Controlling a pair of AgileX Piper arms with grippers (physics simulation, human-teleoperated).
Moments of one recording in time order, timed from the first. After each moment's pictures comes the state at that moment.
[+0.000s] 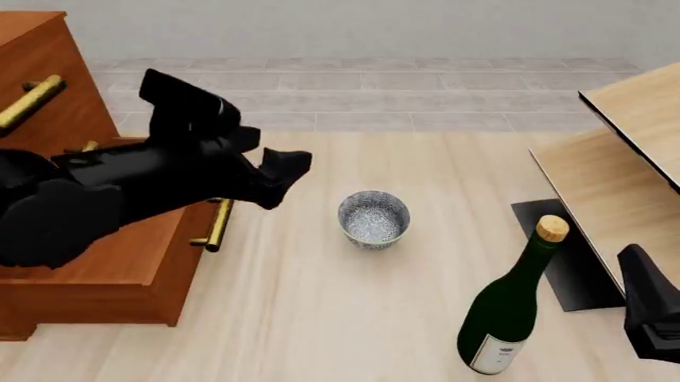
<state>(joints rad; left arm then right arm) -0.65 1.19 -0.76 0.00 -0.01 0.00 0.00 0.00 -0.01 0.04</state>
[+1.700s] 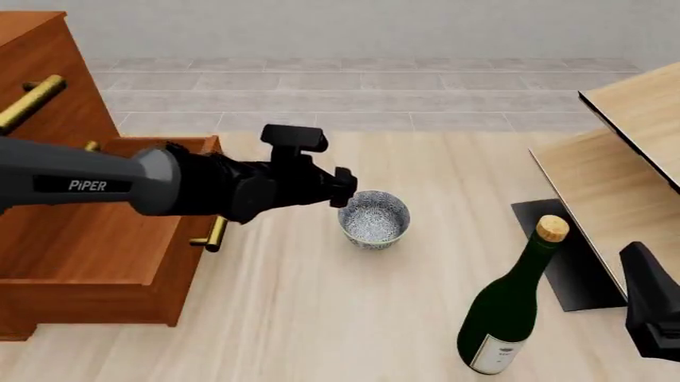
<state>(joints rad) -0.60 1.86 -1.08 -0.11 -0.24 0.01 0.00 0.00 -0.04 0.07</state>
